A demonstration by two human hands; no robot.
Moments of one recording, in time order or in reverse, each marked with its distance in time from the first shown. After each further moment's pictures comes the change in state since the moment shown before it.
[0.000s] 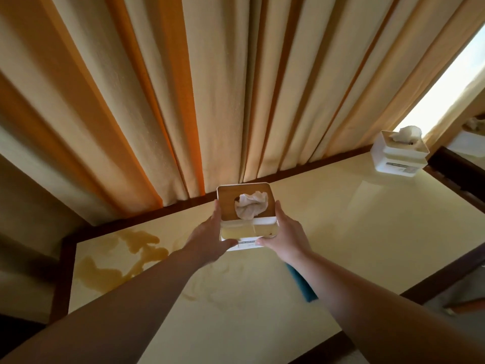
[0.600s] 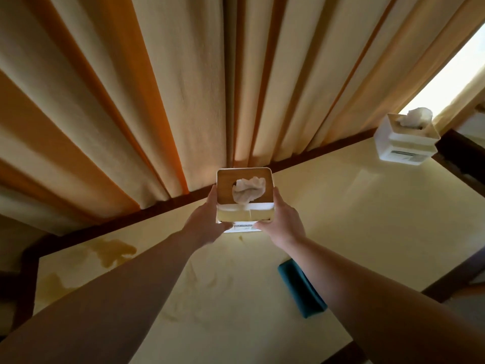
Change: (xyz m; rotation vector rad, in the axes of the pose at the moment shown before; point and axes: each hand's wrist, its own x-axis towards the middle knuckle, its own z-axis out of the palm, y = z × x) left_hand 0.100 -0.011 0.023 -0.111 -0.013 0.012; right_hand 0.080 0.030 0.011 0.037 0.047 0.068
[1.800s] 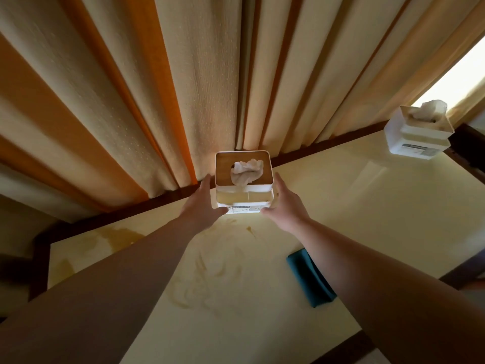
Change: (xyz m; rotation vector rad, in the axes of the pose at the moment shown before) left_hand 0.001 -0.020 -0.019 -0.026 0.081 -0.109; right_hand 0.014 -0.014 -0.001 0.020 -0.080 -0.027
